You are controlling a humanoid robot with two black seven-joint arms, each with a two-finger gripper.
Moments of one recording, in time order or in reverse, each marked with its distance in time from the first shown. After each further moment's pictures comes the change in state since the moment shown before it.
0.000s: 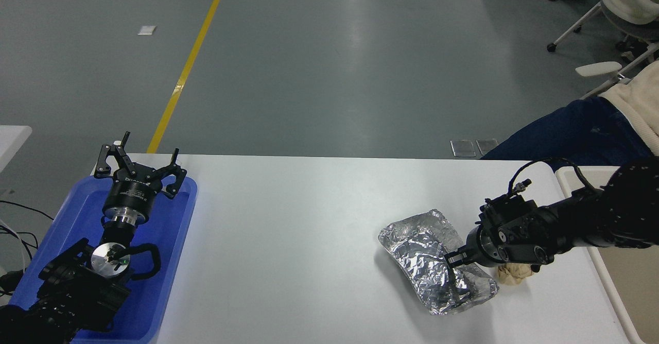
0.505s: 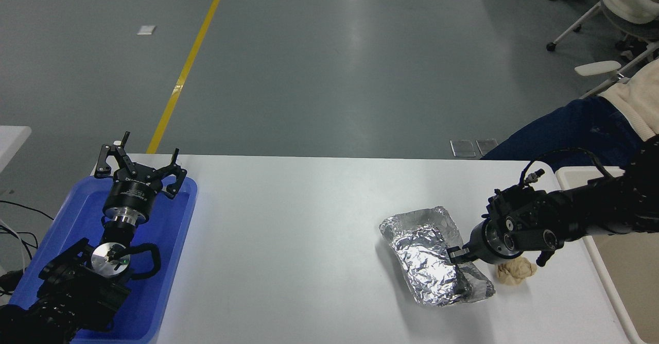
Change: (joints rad) left arm 0.000 0.000 0.000 0.000 0.000 0.000 0.000; right arm 0.160 -0.033 -0.017 0.170 0.107 0.082 0.002
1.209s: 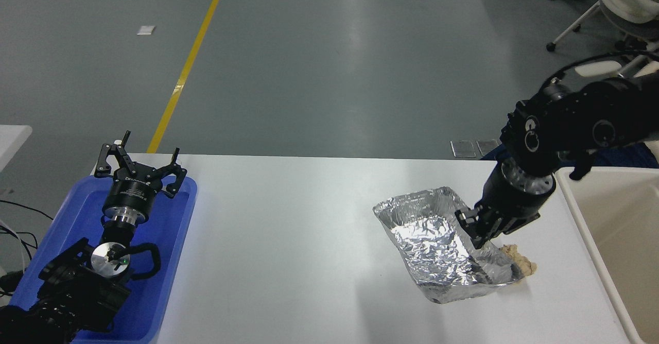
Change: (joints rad) left arm 0.000 0.000 0.000 0.000 0.001 0.000 0.000; right arm 0.638 -0.080 -0.088 0.255 0.187 0.508 0.008
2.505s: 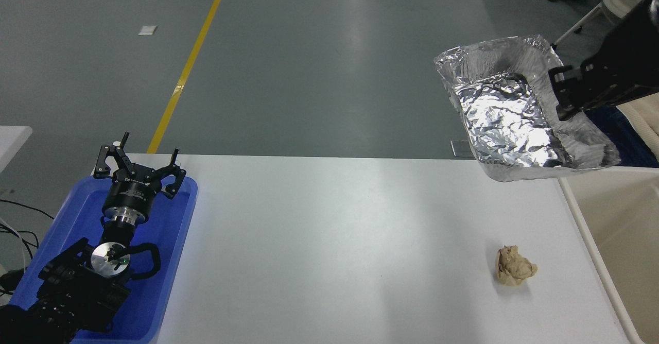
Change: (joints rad) left arm 0.001 0.000 0.000 0.001 -0.002 0.000 -0.001; right arm 0.485 -0.189 -0.439 0.044 0.018 0.035 -0.001
